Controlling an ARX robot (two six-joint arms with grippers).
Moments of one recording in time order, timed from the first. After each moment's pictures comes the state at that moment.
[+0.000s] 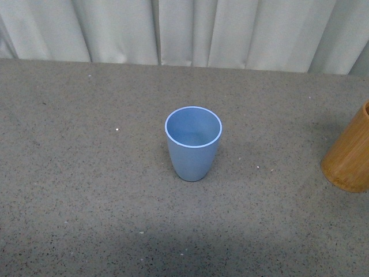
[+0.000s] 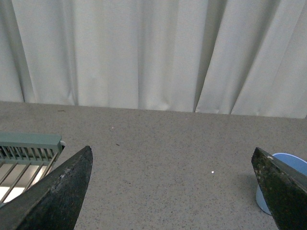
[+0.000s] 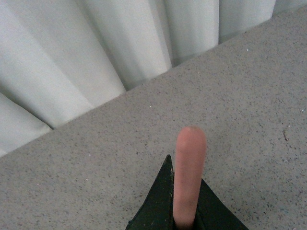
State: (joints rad) left arm 0.00 0.00 0.02 0.00 0.00 0.00; right arm -0.05 1.78 0.74 0.62 0.22 0.40
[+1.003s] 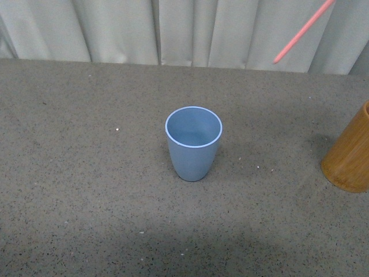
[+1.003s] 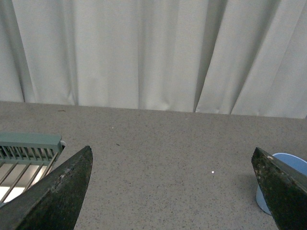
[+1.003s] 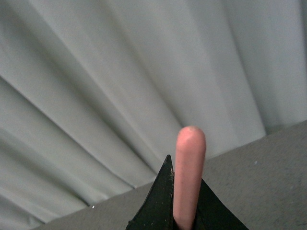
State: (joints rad) left arm 0.00 0.00 0.02 0.00 0.00 0.00; right arm 0.33 1.42 0.78 0.54 0.30 0.59
